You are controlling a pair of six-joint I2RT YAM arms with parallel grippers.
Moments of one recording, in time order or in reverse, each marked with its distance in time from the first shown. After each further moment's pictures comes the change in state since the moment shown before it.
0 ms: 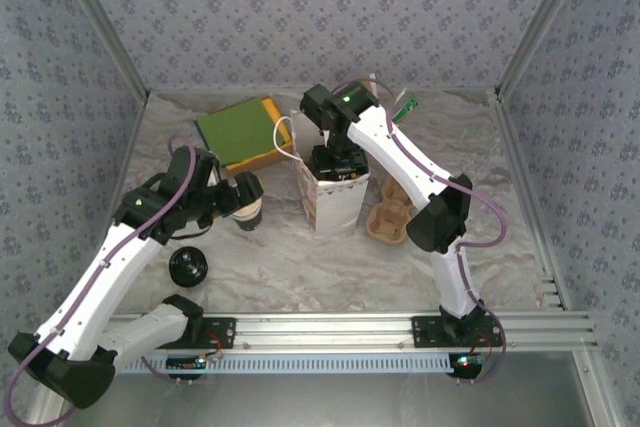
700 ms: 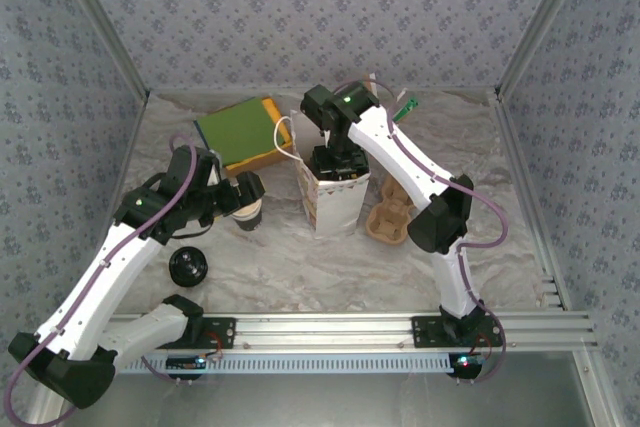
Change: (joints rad) left arm 0.000 0.001 -0.002 0.018 0.019 0.019; right arm 0.003 -0.009 -0.013 0.000 -0.003 0.006
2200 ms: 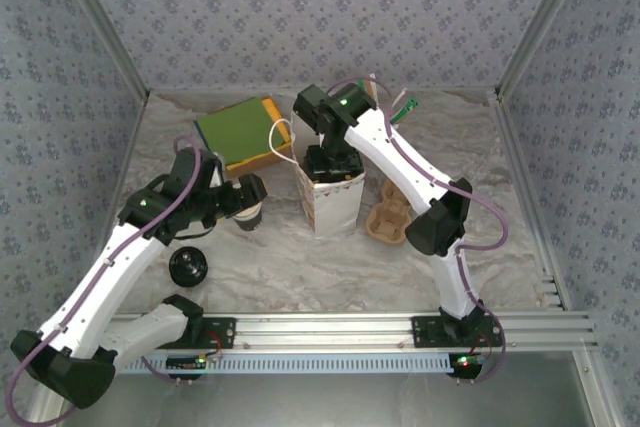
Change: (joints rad) left arm 0.000 0.000 -0.045 0.041 0.036 0.003; right arm 0.040 0.000 0.047 0.000 0.012 0.062
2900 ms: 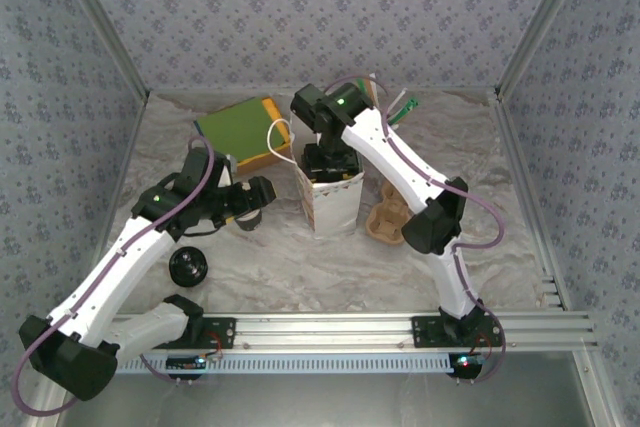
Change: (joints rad) left arm -0.008 0.046 -0.046 0.076 0.070 0.019; right arm 0.003 0.035 0.045 0.000 0.007 0.010
